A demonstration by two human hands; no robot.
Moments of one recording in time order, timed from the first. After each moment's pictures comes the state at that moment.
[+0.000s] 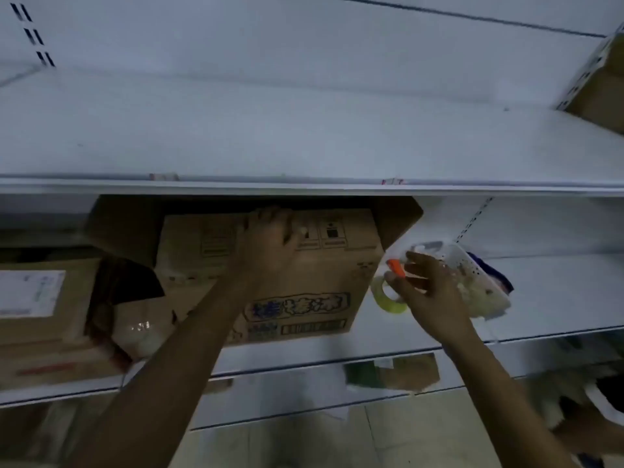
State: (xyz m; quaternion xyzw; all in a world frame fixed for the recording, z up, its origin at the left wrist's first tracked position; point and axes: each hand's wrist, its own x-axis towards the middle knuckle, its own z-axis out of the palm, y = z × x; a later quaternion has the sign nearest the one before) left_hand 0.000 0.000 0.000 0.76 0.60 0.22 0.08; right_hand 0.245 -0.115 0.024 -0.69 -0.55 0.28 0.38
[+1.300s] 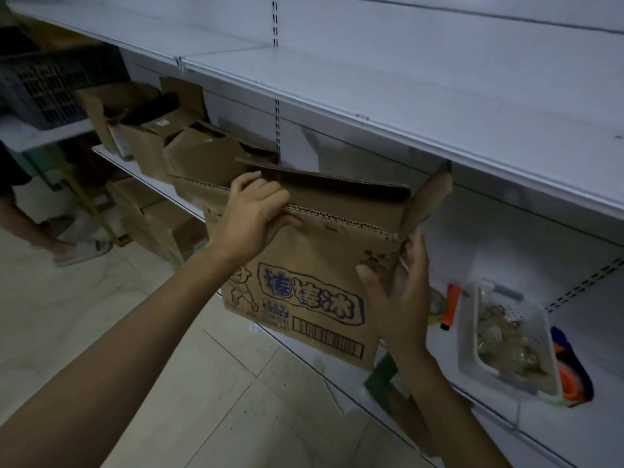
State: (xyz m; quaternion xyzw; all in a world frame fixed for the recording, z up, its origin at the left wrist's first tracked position) left_hand 0.125 -0.263 0.070 0.64 0.67 0.28 -0.26; right_hand 0.351 -0.185 0.009 -0.31 -0.70 0.42 0.49
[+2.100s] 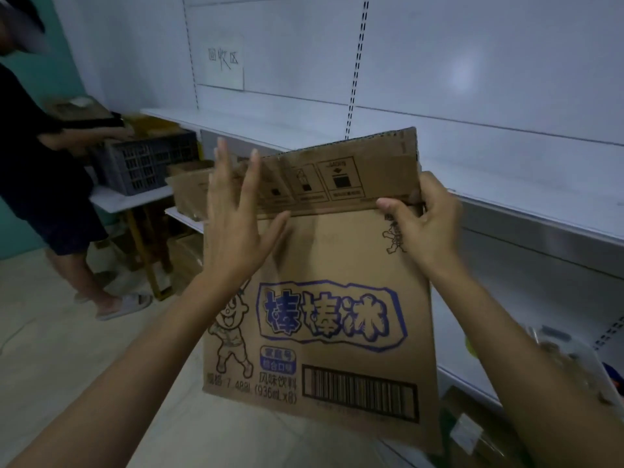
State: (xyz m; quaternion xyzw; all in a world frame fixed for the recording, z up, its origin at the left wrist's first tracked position) left_hand 0.007 -0.490 0.150 0.49 0.68 0.40 -0.37; right_hand 0.216 -0.344 0.193 -0.17 -0.78 0.24 0.56
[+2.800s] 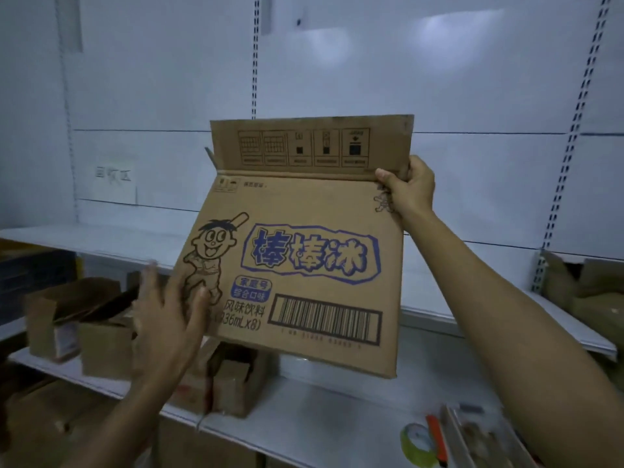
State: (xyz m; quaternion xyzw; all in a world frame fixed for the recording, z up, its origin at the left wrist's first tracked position) left_hand -0.010 -0.364 0.182 0.46 0.69 0.51 -0.24; right_hand 0.266 -0.152 0.380 -0.26 -0.64 0.23 0.68
